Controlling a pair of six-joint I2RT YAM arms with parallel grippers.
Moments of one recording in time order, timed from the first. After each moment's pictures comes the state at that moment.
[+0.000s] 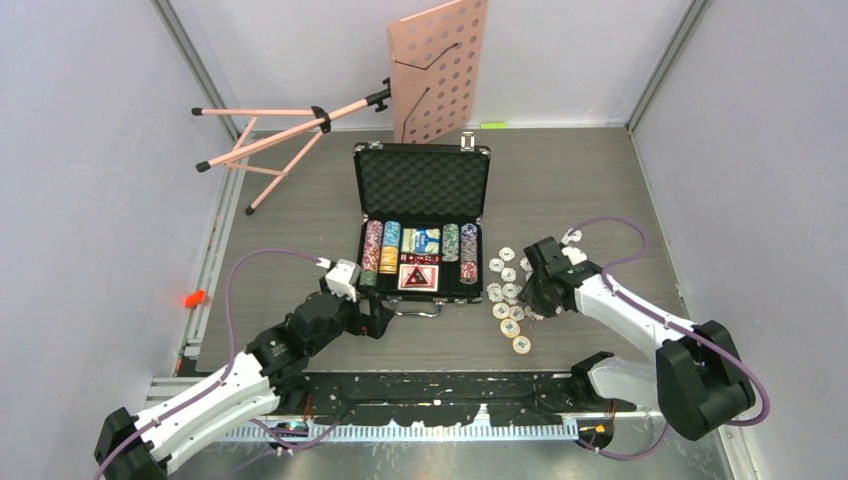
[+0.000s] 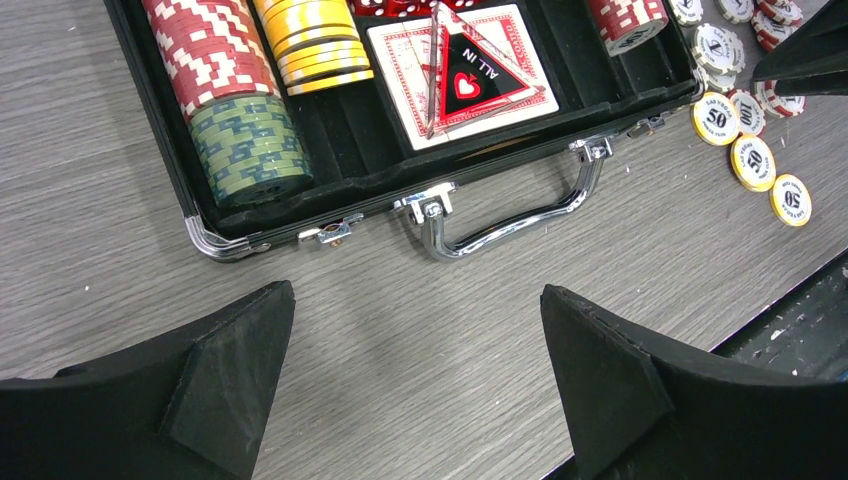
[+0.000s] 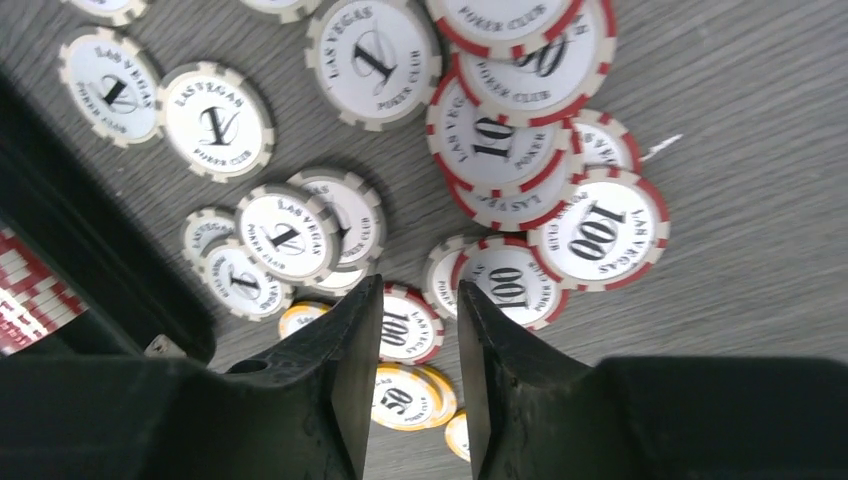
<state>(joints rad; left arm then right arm) -0.82 0.53 0.22 -0.16 -0.18 -0.44 0.43 1.17 0.56 -0.58 0.18 0.99</state>
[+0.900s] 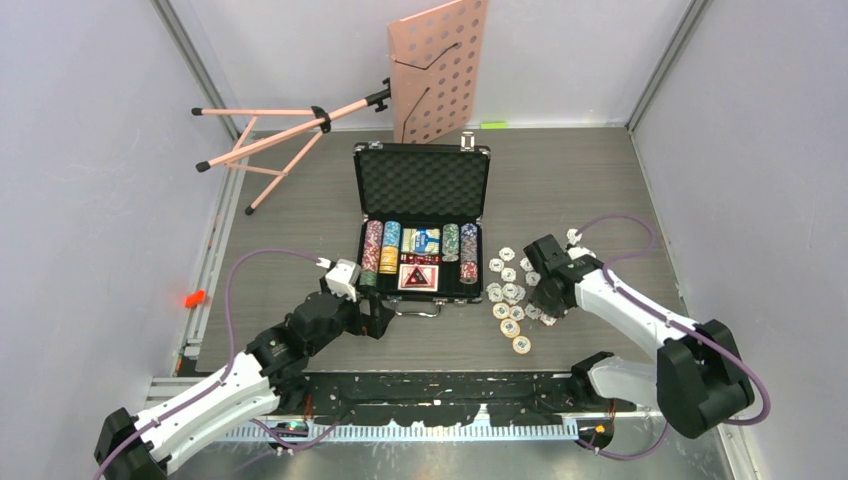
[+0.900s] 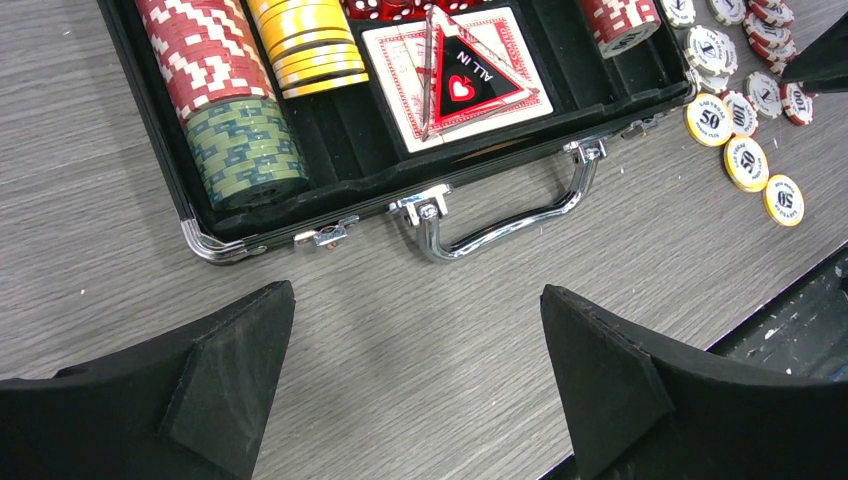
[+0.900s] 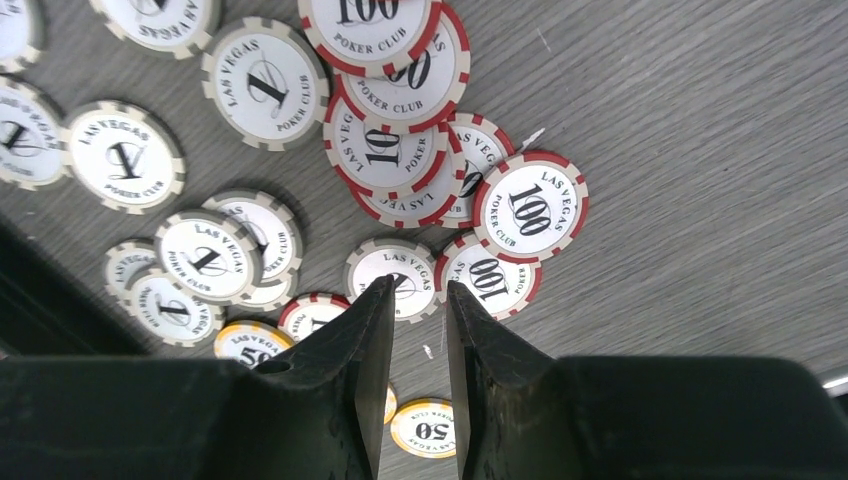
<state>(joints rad) -0.82 0.53 0.22 -0.15 -0.17 -0.44 0.43 1.15 0.62 -0.75 0.31 1.02</state>
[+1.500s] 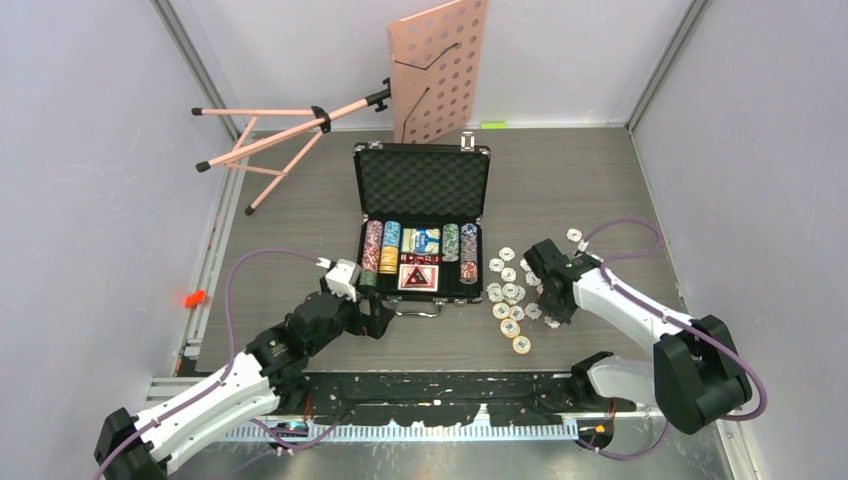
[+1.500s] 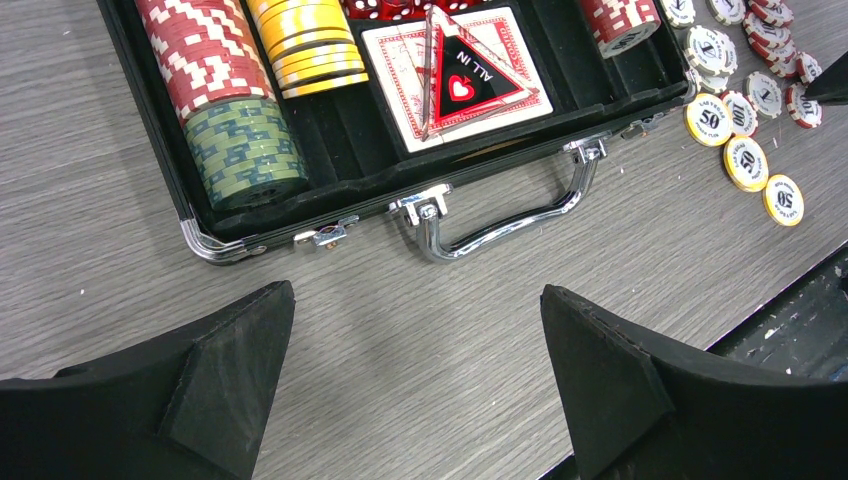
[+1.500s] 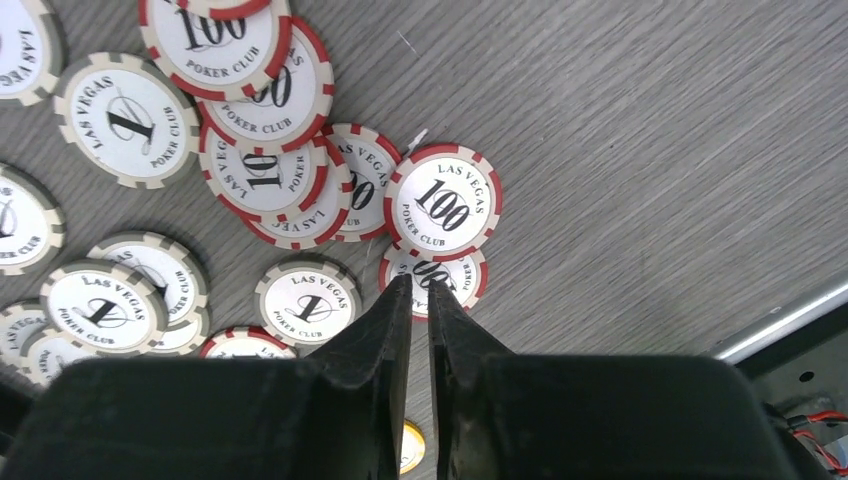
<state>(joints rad) -0.82 0.53 0.22 -0.15 -0.17 -0.44 0.43 1.21 0.61 -0.84 0.40 1.11</state>
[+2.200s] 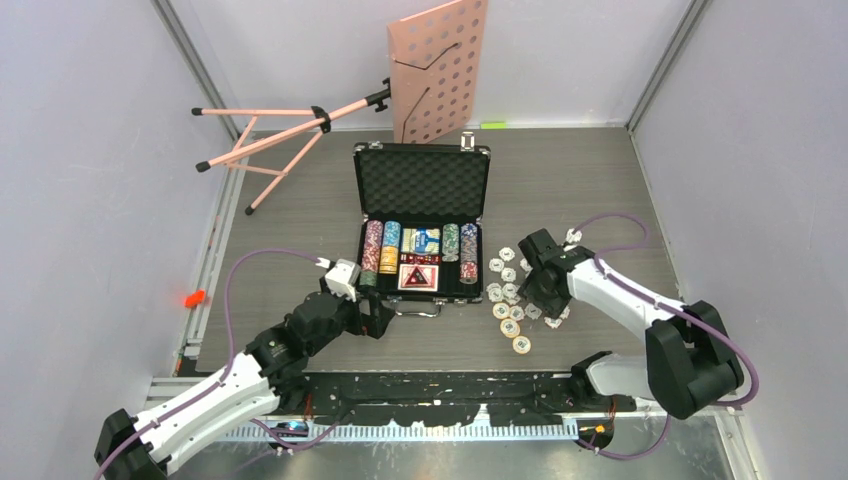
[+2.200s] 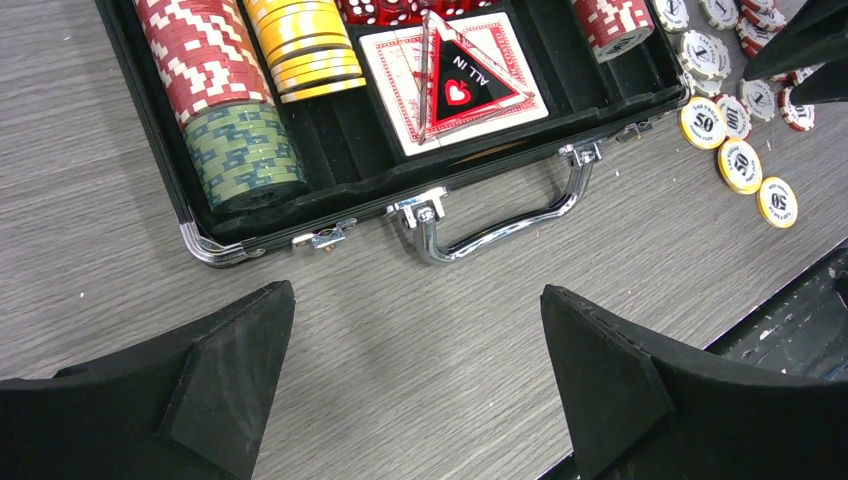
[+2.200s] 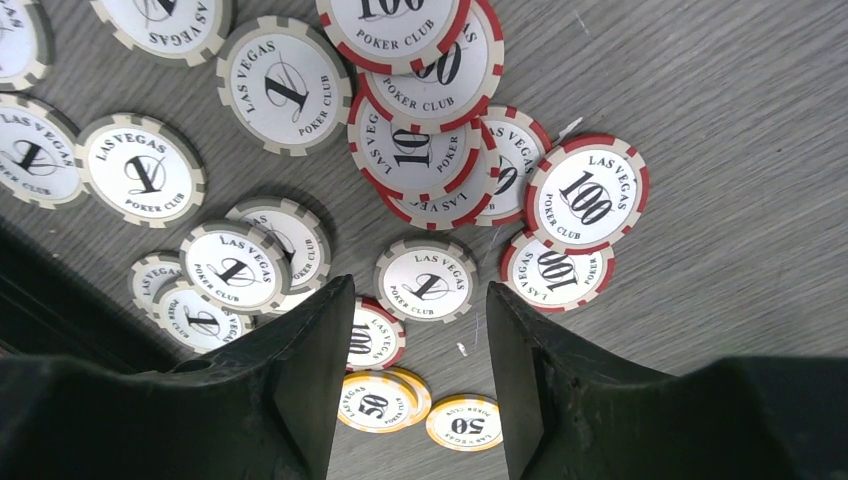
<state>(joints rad) -0.82 0.52 0.22 -0.15 -0.17 -0.44 0.43 1.26 0.67 -0.75 0.28 1.09</state>
